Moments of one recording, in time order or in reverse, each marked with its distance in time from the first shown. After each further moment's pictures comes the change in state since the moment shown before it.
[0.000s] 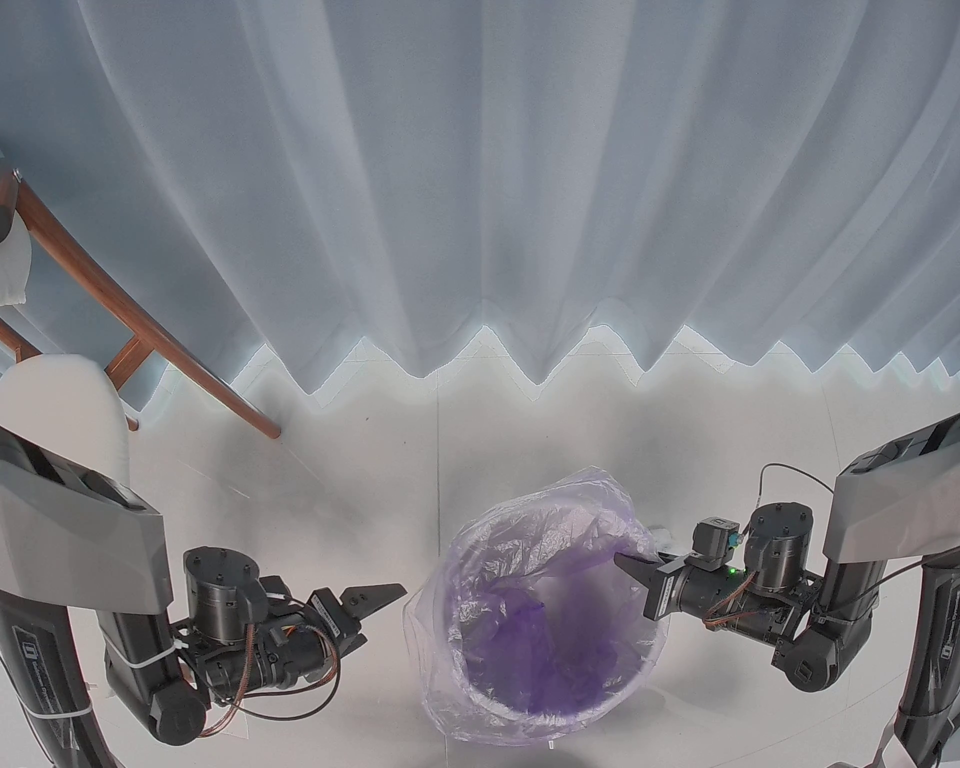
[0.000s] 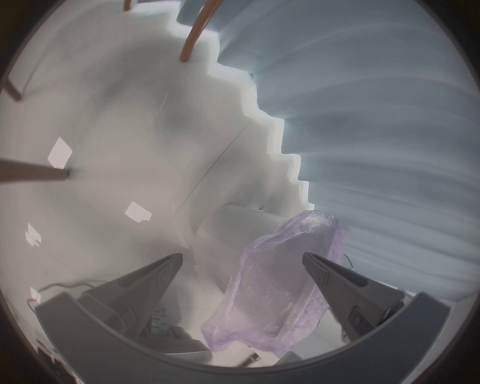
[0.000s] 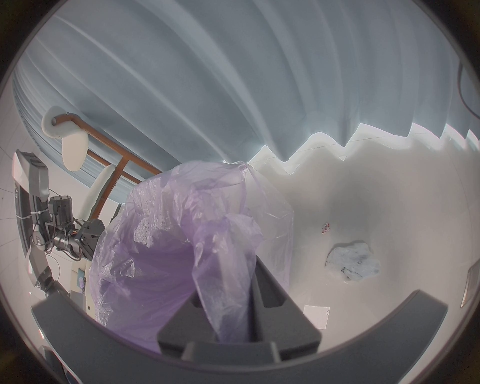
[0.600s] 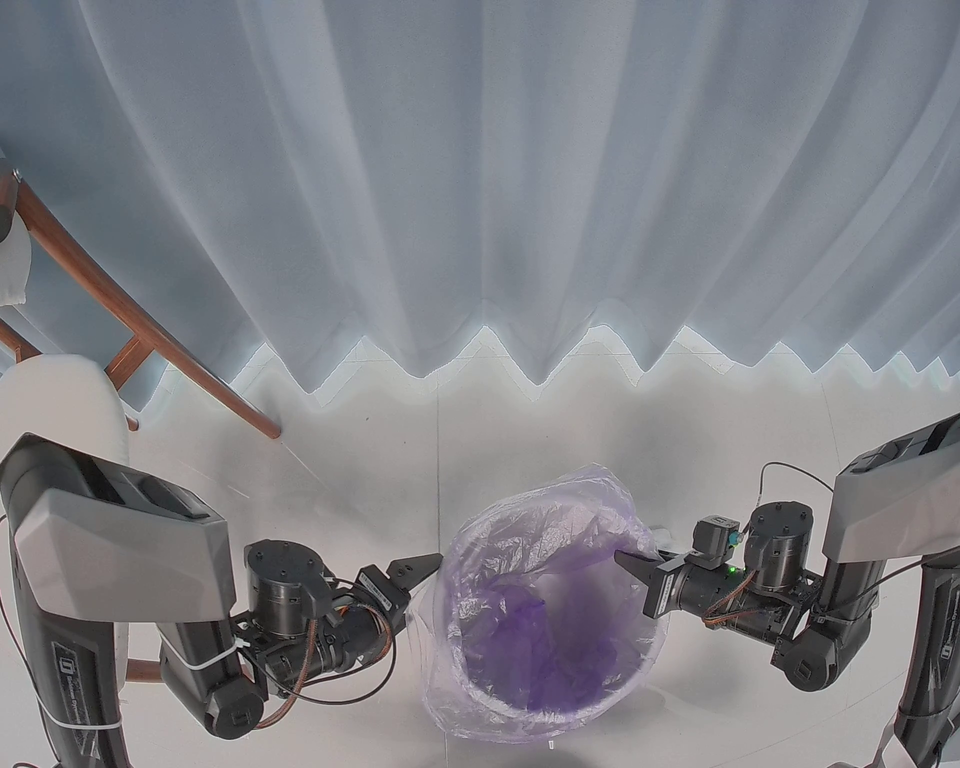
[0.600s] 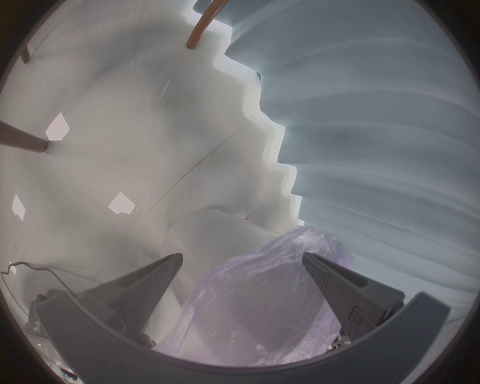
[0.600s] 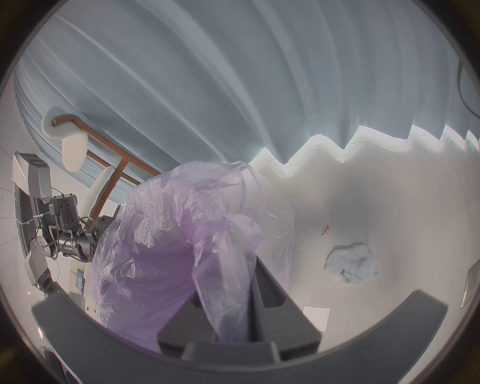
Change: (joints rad) left arm -0.101 0.103 -0.191 0.002 0.122 -0.174; right arm 0.000 0.001 -0.004 -0.006 -0.007 0.000
